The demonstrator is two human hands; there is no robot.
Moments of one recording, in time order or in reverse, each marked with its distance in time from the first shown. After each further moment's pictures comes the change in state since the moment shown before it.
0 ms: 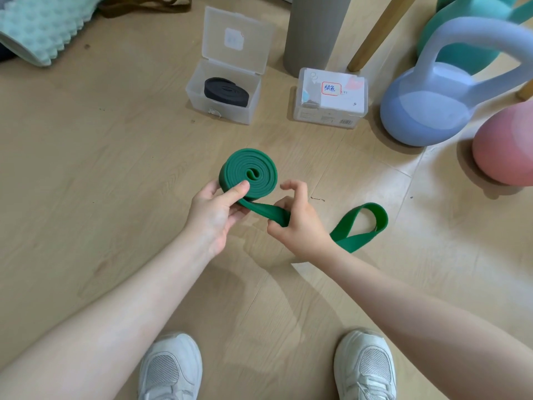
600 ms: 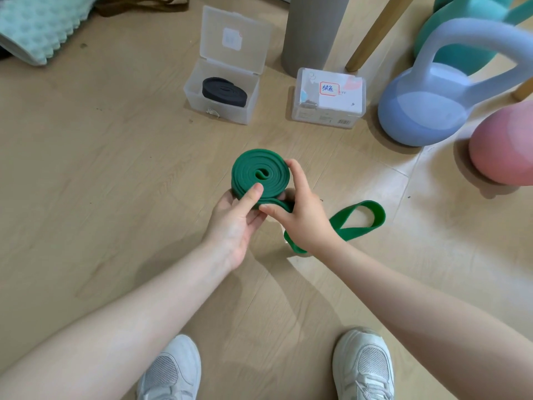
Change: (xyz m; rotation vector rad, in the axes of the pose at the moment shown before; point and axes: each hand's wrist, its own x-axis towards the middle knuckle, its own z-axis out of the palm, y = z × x) left_hand -0.014 -0.016 0.019 -0.192 -0.120 -0.081; right_hand 0.010 -0.011 -0.011 0.149 0.094 -0.044
